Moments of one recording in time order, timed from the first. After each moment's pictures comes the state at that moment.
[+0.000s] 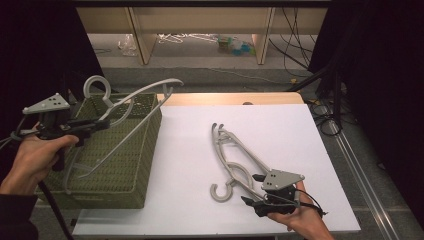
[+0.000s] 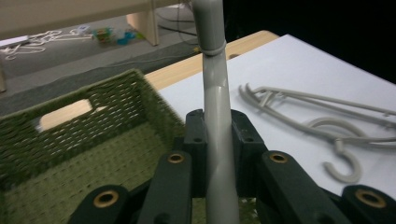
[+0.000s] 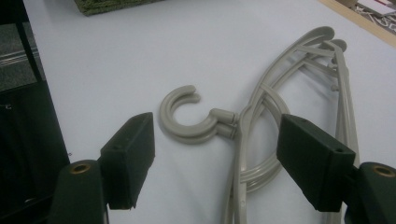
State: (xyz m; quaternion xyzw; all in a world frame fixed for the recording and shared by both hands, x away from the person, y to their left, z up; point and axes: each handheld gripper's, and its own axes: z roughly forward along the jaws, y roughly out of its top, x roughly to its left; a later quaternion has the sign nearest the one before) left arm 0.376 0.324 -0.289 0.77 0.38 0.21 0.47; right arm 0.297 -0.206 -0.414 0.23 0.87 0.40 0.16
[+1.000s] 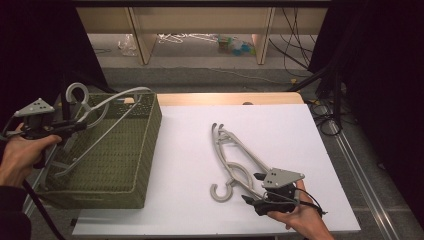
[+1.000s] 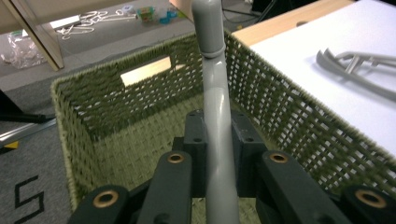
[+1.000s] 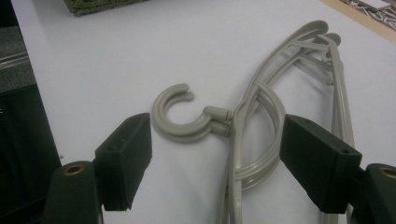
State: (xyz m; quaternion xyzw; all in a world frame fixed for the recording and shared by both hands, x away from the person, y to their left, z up) left arm 0.400 0.393 -0.333 0.77 0.43 0.25 0.41; right arm 0.301 -0.207 -0.417 0.24 0.87 0.40 0.16
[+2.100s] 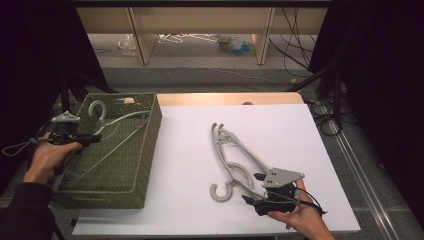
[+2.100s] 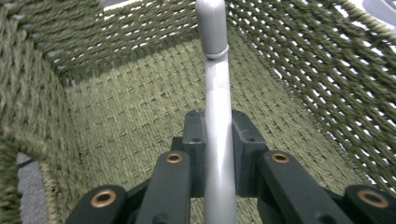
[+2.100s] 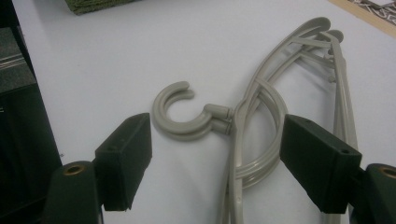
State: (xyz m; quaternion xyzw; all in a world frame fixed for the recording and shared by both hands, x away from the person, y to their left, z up) left arm 0.433 0.388 -0.390 0.81 0.43 0.21 0.34; right arm 0.302 -0.208 -0.418 0.24 0.87 0.40 0.16
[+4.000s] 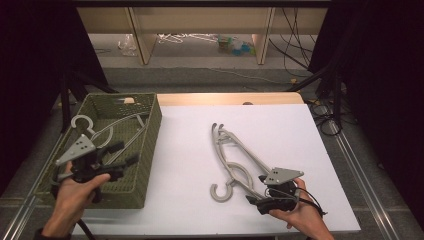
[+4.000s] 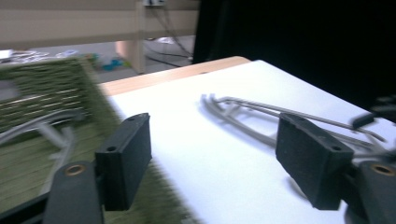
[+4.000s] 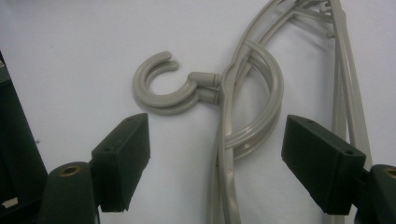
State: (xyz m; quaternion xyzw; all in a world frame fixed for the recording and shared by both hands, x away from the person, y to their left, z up) left arm 0.319 0.255 -0.368 0.71 0.36 0.22 0.56; right arm 0.311 -0.218 -0.437 0.29 0.87 0.37 0.13
